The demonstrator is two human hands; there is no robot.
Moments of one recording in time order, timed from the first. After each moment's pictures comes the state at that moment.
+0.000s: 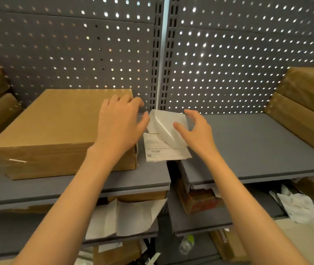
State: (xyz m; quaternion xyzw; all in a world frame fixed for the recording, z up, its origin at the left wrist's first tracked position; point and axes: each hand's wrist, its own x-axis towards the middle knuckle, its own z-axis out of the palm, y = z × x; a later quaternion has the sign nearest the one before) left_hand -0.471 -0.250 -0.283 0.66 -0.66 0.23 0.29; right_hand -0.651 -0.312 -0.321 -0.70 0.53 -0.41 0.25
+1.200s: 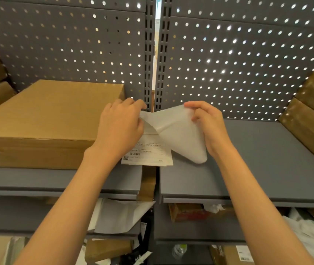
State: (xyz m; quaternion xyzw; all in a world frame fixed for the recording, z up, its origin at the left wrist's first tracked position) left_hand -0.530 -0.274 -0.285 0.71 -0.64 0.18 0.24; right_hand -0.704 -0.361 -0.293 -0.61 0.40 -0.47 0.50
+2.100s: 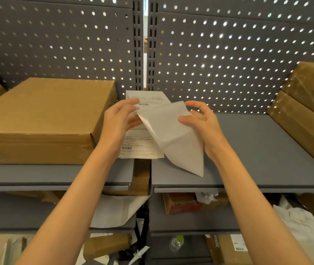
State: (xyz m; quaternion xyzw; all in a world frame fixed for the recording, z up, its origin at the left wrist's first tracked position) left_hand -0.553 -0.272 -0.294 0.54 -0.38 -0.35 0.66; right_hand -0.731 -0.341 -0.300 -0.58 0.38 -0.43 0.57
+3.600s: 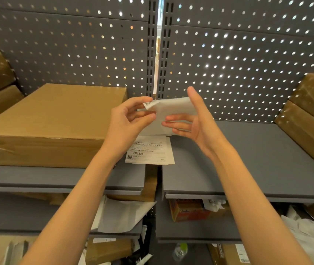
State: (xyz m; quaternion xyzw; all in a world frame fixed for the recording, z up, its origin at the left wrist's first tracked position) left_hand -0.535 -0.260 -0.287 0.50 -0.53 -0.25 0.63; right_hand -0.696 -0.319 -0.266 -0.57 0.35 -0.39 0.63
